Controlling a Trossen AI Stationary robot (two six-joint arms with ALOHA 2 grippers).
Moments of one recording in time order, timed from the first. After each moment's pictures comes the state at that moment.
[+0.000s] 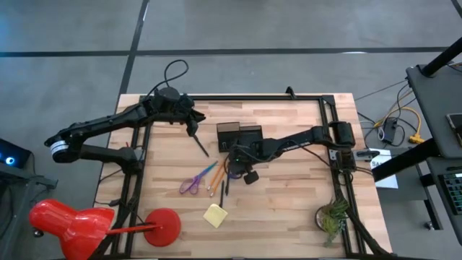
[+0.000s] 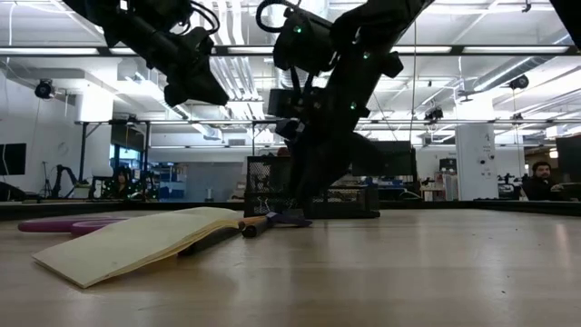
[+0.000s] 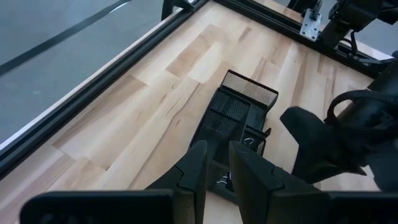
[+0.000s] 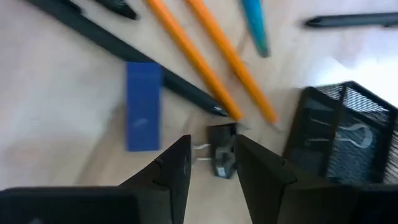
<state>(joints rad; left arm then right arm) 0.53 1.08 0.84 -0.30 0.17 -0.14 0.02 1.99 1.30 -0.37 0.09 -0.47</state>
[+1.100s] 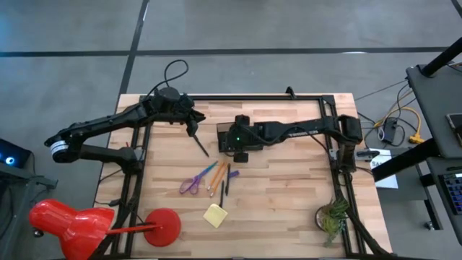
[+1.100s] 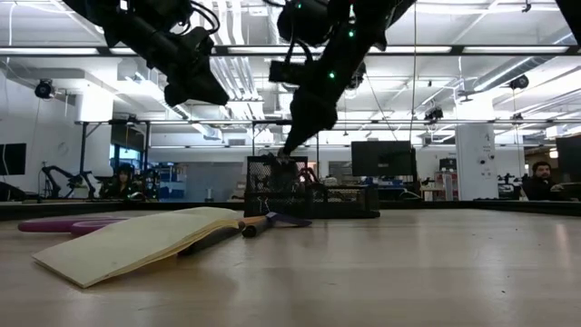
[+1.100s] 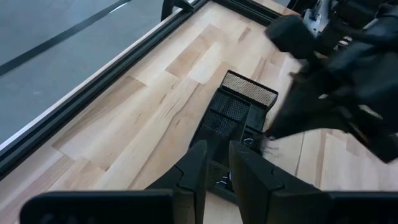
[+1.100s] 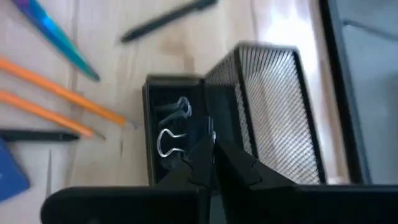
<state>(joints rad) 0.53 1.08 0.84 -0.30 0.17 -0.14 -0.09 1.90 1.40 -0.44 0.26 -0.21</state>
